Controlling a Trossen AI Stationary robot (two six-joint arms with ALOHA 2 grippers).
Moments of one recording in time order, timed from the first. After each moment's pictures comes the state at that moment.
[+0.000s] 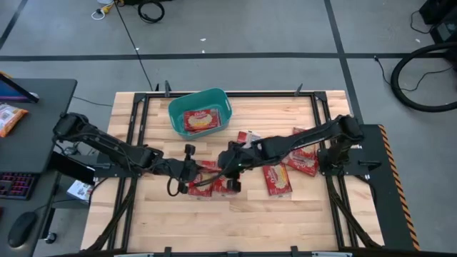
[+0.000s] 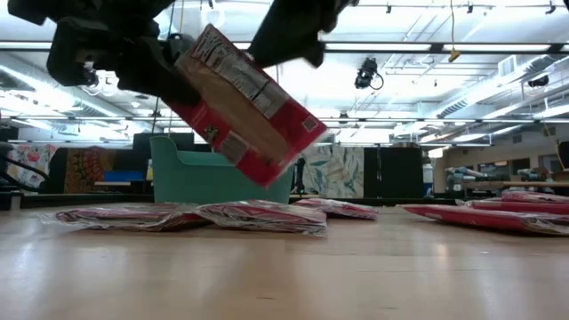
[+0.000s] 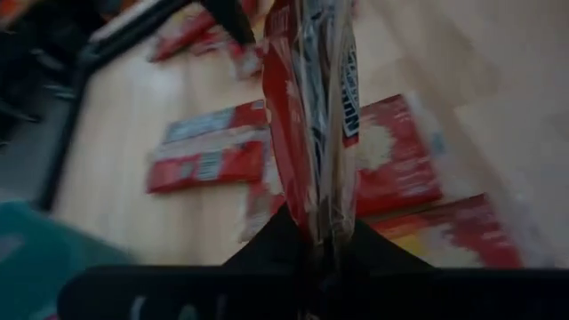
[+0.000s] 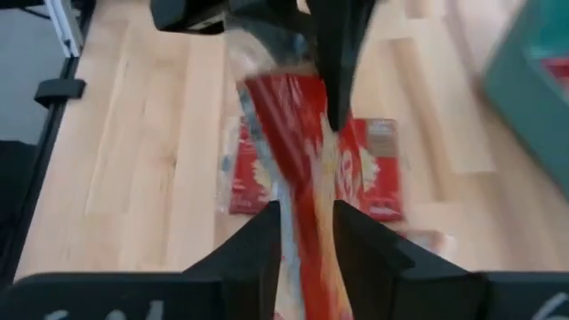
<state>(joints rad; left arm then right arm) -0.34 1.22 0.61 0.00 -0.41 0.27 0.19 1.81 1.49 -0.46 0.10 0.24</state>
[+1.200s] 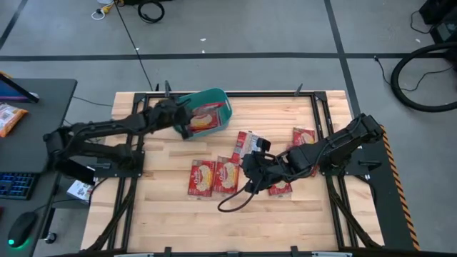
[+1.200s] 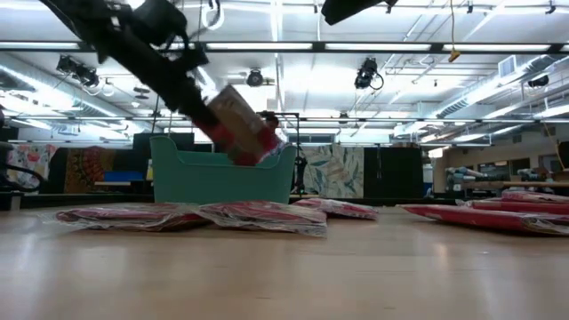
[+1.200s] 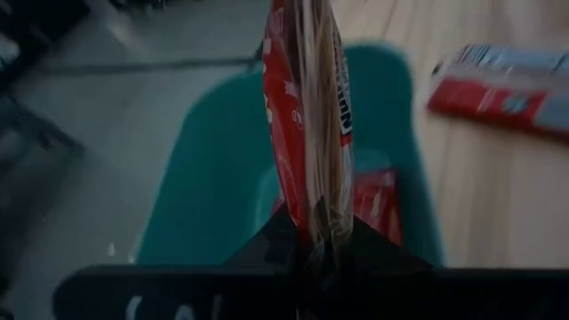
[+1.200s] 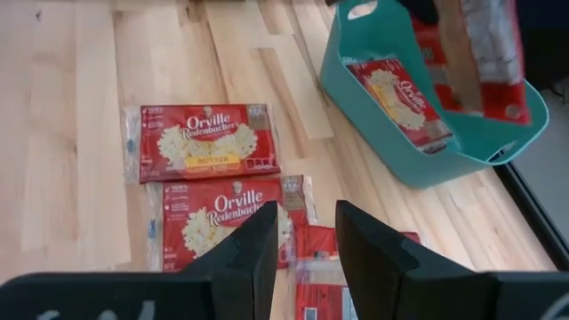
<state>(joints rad) 0.45 1.12 0.61 0.01 -0.18 0.35 0.40 1.63 1.47 -0.76 0.64 0.41</state>
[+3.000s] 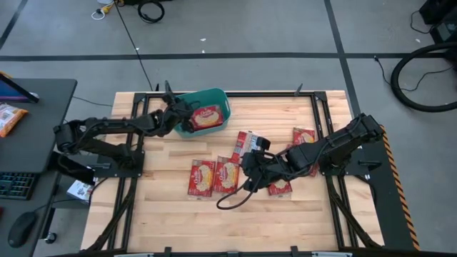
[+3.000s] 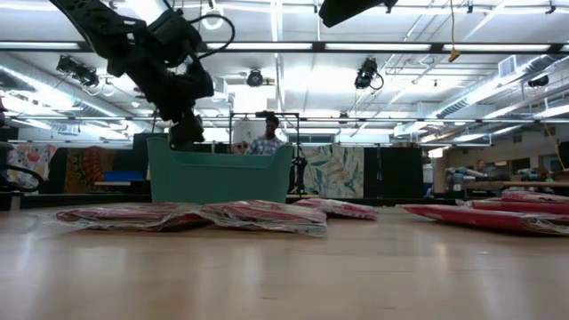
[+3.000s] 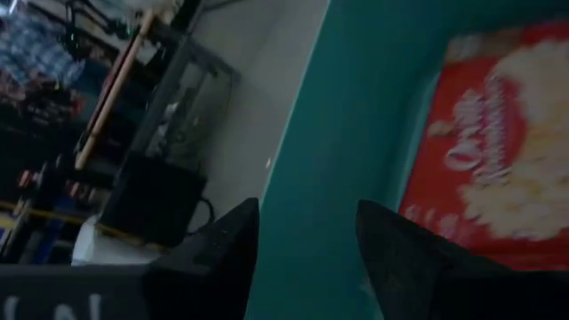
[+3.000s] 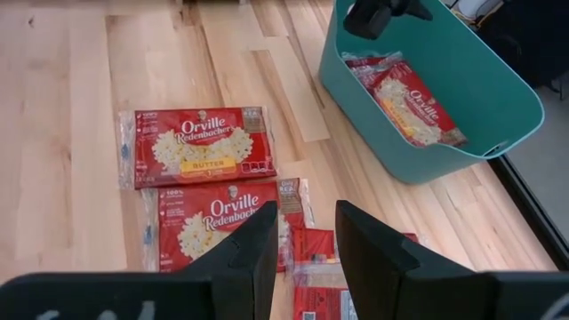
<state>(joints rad) 0.41 1.27 0.61 0.07 -0.74 0.46 0.39 1.63 1.47 -0.76 0.64 0.42</state>
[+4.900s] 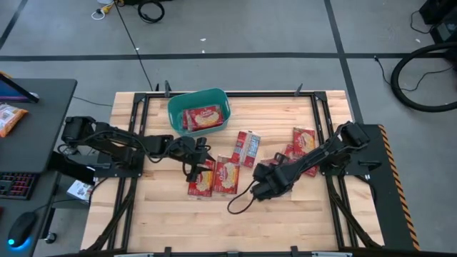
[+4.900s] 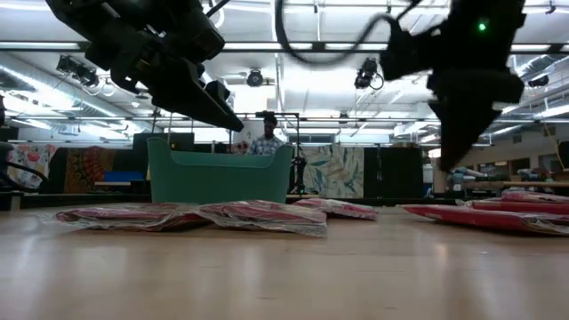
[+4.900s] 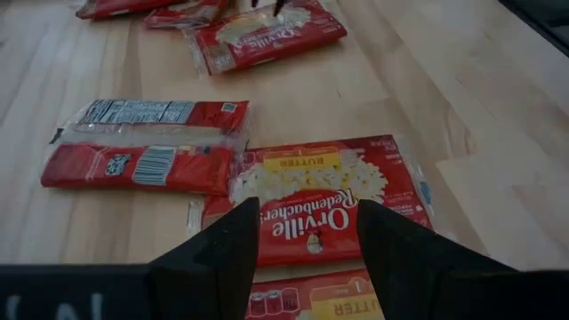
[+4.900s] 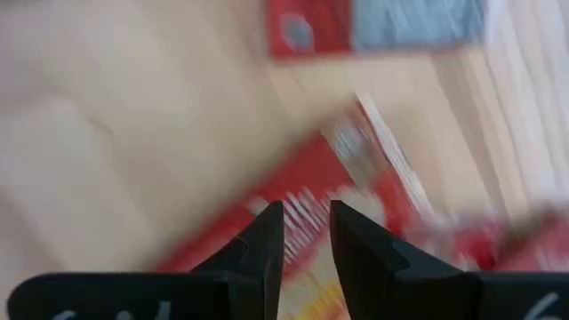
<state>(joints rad) -0.04 1.37 0.61 0.19 0.09 0.15 0.43 1.81 1.24 -1.09 0.40 0.92</state>
